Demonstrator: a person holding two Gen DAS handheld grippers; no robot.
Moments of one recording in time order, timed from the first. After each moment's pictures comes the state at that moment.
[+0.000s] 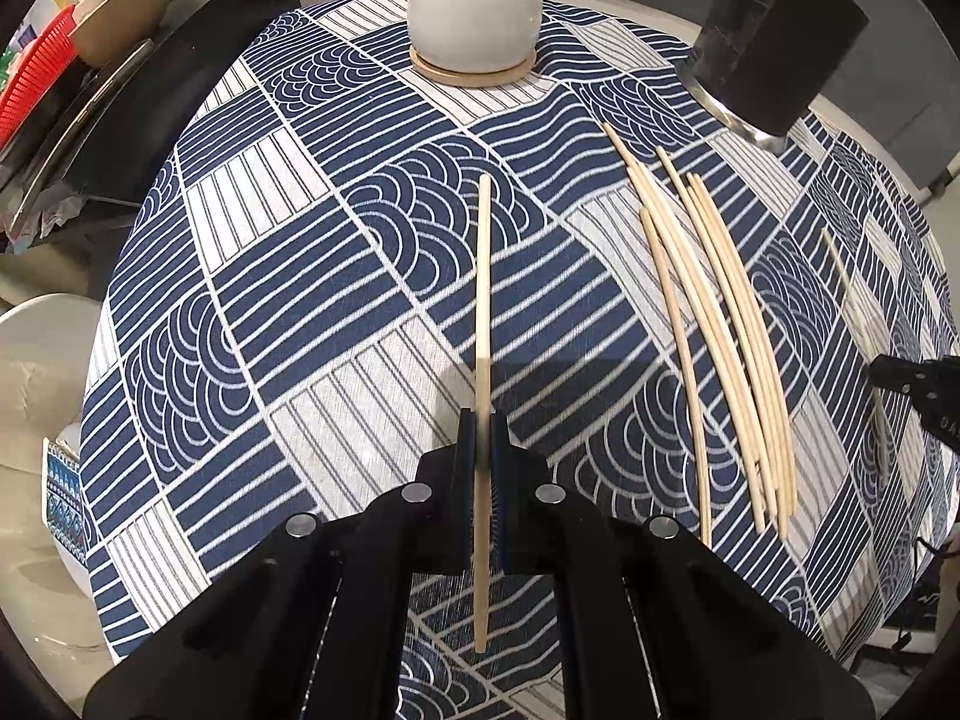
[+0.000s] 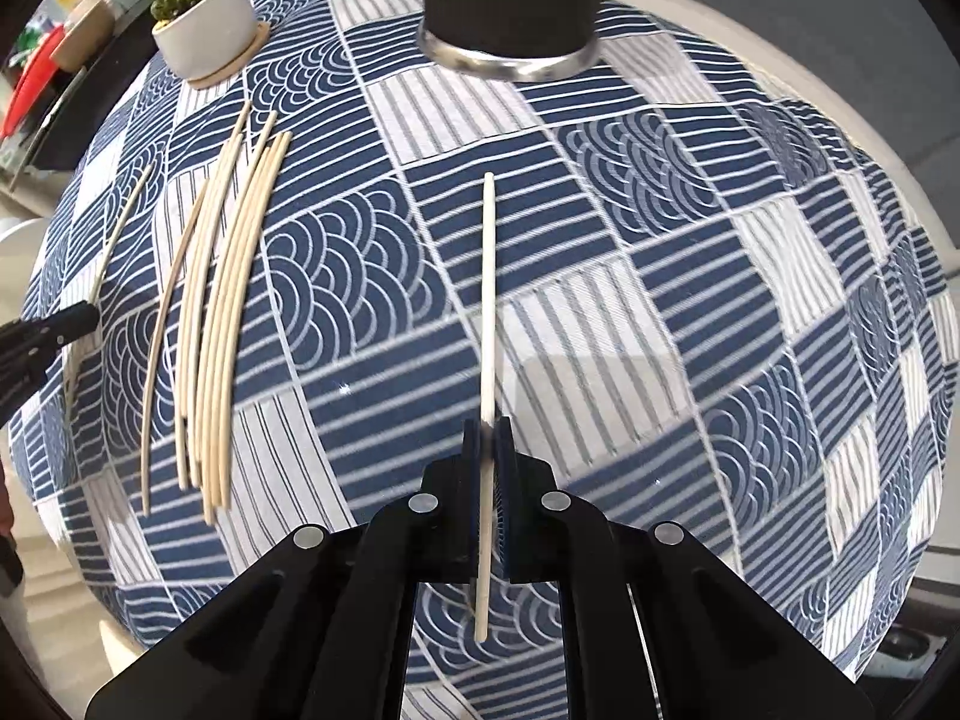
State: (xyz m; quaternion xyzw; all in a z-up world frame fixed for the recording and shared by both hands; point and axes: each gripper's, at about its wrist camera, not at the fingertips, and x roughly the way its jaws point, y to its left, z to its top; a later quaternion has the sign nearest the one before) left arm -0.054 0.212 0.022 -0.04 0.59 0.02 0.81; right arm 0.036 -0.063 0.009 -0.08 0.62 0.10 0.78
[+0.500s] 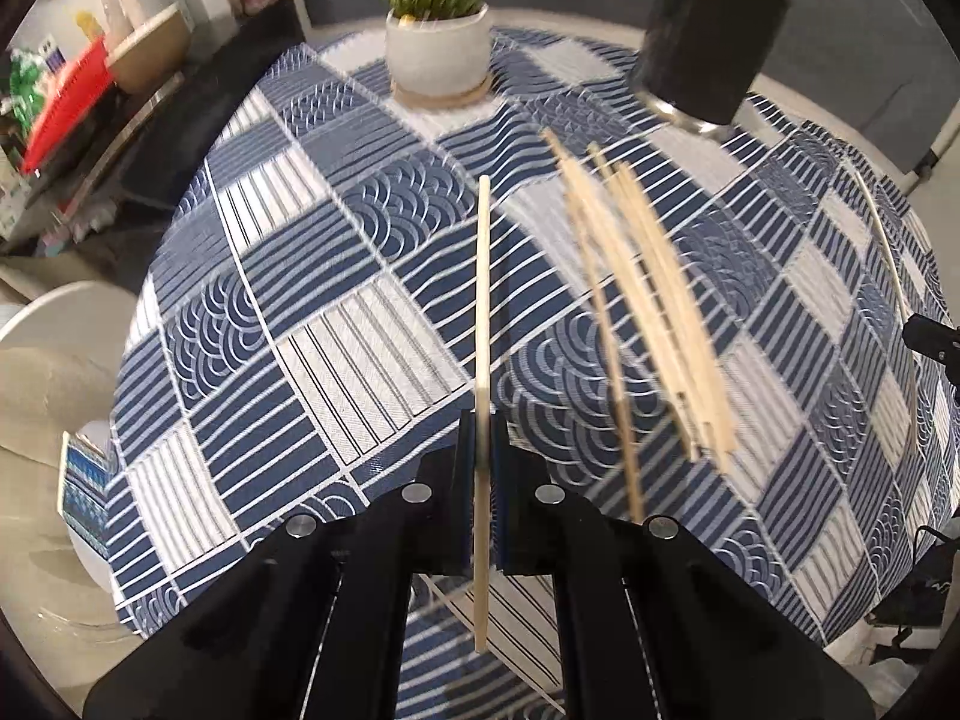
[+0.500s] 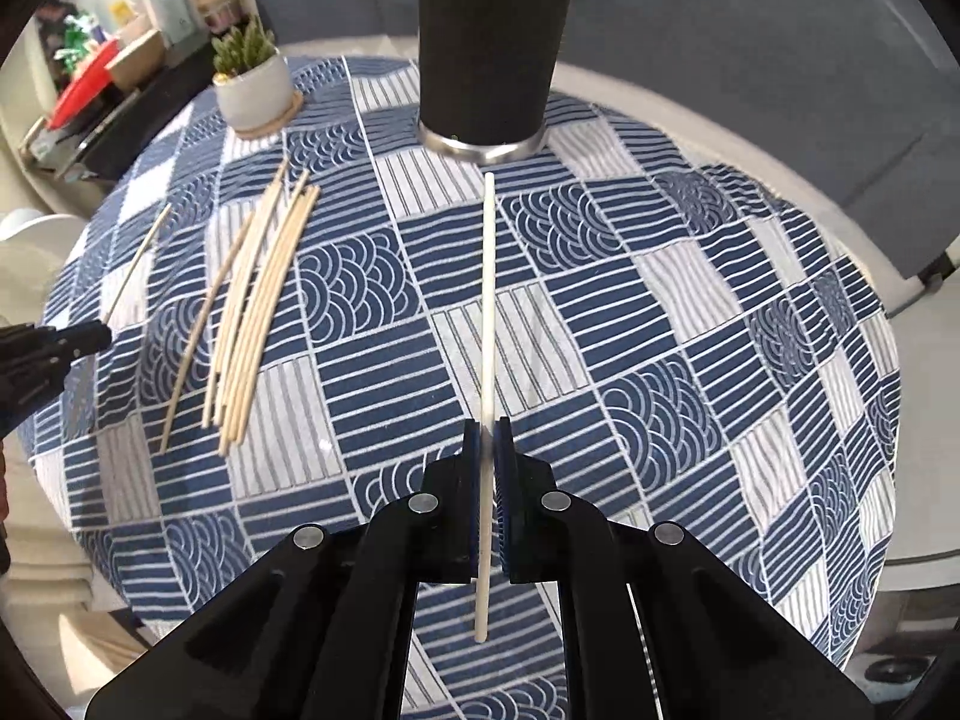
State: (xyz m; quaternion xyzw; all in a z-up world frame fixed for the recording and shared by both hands) left arm -0.093 0.173 0.065 -0.01 0.56 0.04 0.83; right arm -0.028 -0.098 0.079 -0.10 0.53 0.11 0.84
